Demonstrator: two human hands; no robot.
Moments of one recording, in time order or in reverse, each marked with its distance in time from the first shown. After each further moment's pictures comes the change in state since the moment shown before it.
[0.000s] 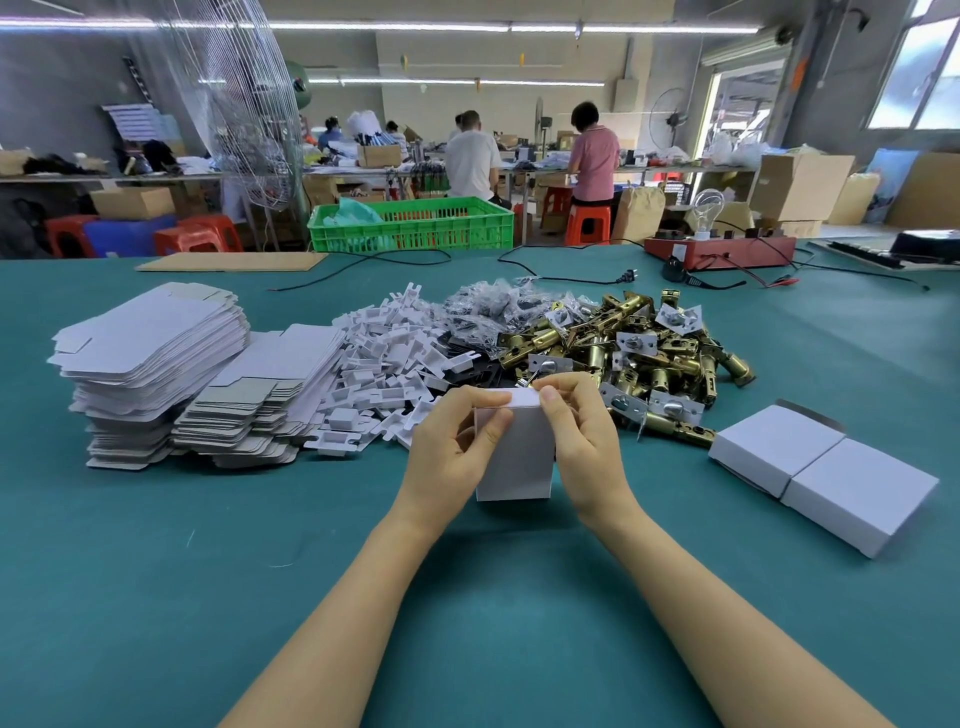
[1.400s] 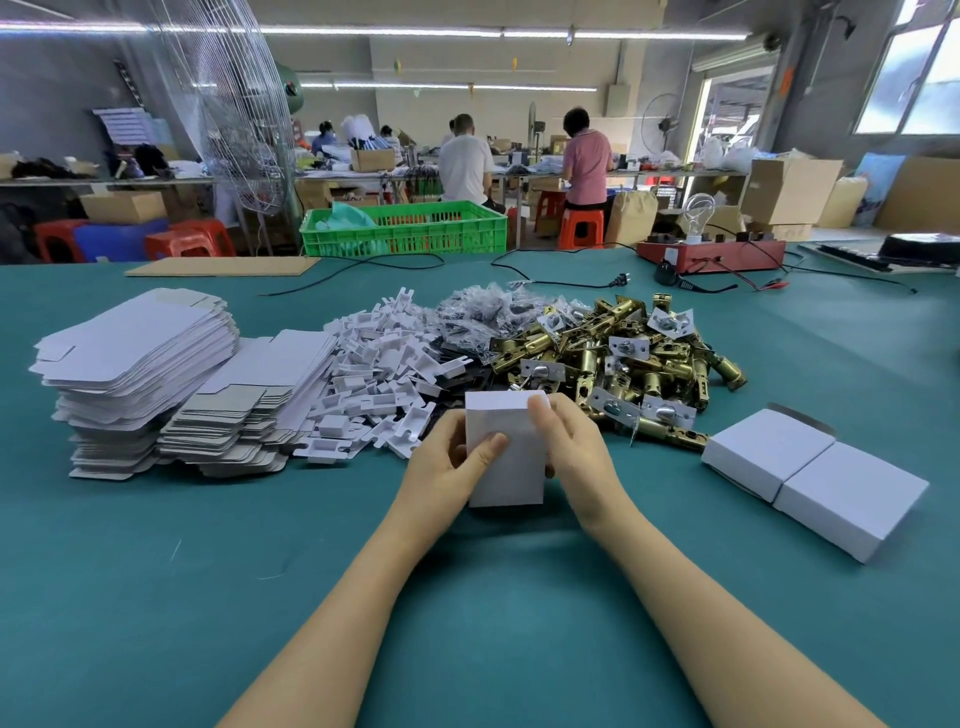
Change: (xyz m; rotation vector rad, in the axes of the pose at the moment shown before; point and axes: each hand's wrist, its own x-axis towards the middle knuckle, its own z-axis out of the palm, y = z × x) left_hand -0.004 -0.010 0.001 -0.191 -0.107 -0.324; right_hand 0.003 0.007 -0.009 0.079 -0.146 0.175
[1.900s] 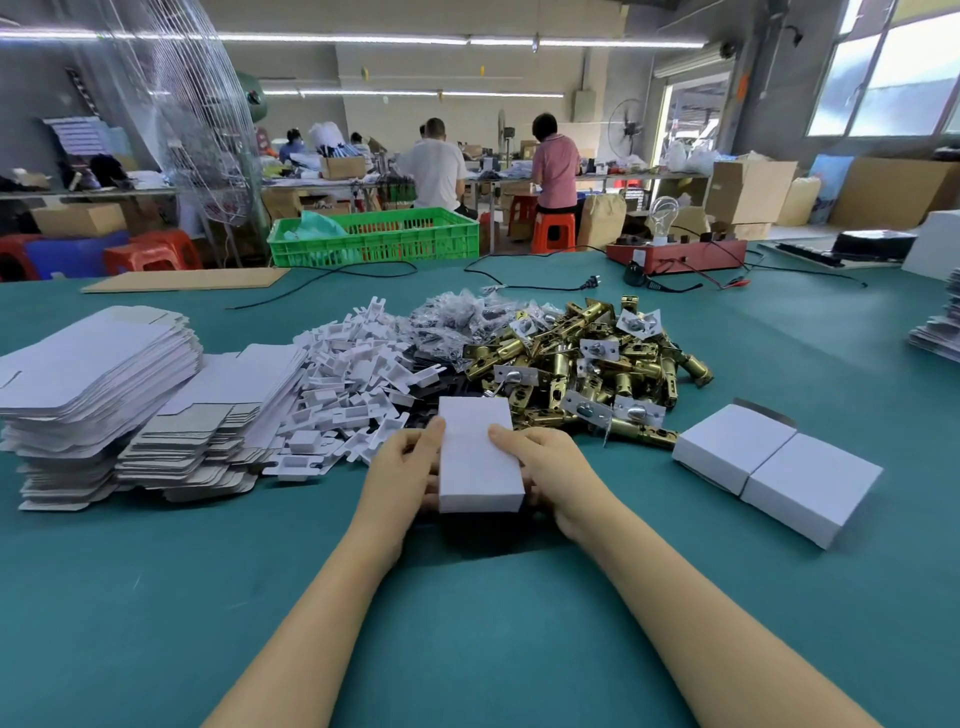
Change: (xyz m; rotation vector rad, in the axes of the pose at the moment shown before) left_hand 0.014 -0.009 -0.007 -0.035 0.234 -0.355; right_hand 0.009 0.004 -0.005 -0.026 0.001 0.462
